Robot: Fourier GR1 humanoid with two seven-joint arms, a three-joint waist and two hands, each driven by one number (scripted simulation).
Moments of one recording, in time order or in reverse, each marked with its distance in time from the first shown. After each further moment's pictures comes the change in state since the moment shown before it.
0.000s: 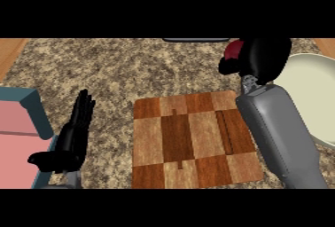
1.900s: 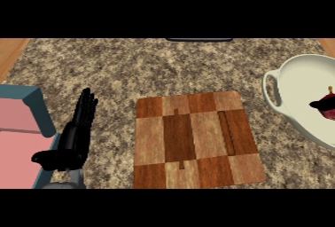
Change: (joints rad) left arm -0.014 -0.022 0.015 0.018 -0.016 -0.028 -0.017; right arm 0.170 -0.390 -0.579 0.658 -0.463 -0.158 -0.636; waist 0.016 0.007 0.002
